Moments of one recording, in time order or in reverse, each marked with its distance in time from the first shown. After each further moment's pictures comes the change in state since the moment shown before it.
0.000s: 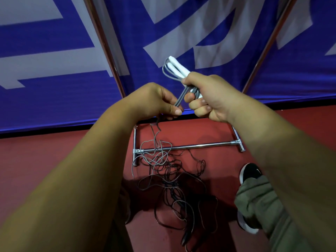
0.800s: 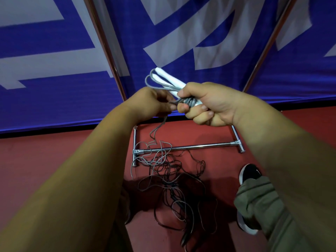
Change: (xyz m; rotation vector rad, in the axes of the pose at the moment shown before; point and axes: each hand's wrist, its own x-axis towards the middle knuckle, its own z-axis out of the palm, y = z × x) left_hand 0.010 -0.022 0.003 -0.031 0.131 0.015; right_hand -0.010 -0.002 -0.004 0.028 -0.347 0.171
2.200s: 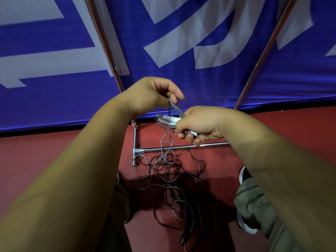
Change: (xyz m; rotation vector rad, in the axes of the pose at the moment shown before) left_hand -0.005 0.012 -0.014 -0.106 -0.118 0.198; right_hand 0.025 0.042 0.006 -0.507 0.121 0.252
